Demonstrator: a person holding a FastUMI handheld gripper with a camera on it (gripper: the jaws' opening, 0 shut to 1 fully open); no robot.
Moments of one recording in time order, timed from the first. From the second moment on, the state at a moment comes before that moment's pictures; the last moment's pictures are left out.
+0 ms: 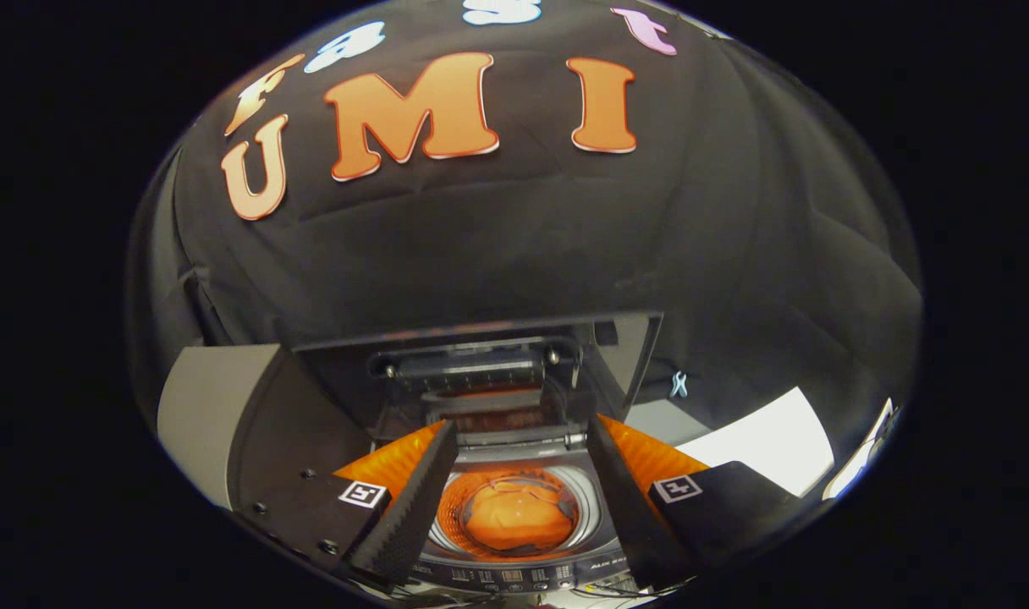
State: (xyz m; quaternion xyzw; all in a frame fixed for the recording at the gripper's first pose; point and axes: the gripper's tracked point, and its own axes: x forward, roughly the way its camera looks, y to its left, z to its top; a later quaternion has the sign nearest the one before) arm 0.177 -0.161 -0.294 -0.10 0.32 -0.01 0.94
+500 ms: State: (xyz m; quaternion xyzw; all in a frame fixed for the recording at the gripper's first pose) arm 0.242 -0.115 -0.240 -0.12 0.26 0.03 0.96
